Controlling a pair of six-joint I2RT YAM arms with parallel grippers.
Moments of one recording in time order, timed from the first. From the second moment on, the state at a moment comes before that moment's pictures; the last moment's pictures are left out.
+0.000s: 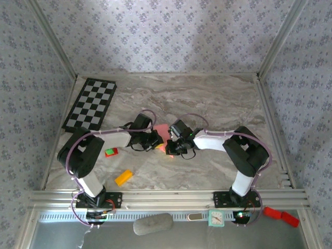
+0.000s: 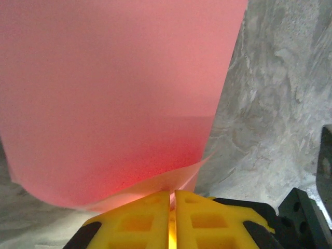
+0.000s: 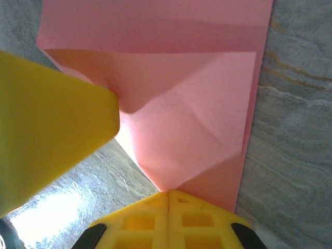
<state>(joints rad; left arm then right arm) -0.64 1.68 0.81 -0.10 0.46 -1.08 0.78 1.74 0.89 -0.23 -0.35 0.69</state>
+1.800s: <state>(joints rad) -0.65 1.75 0.84 -0.14 0.45 -1.06 0.74 1.79 0.95 -0.27 -0.43 0.54</state>
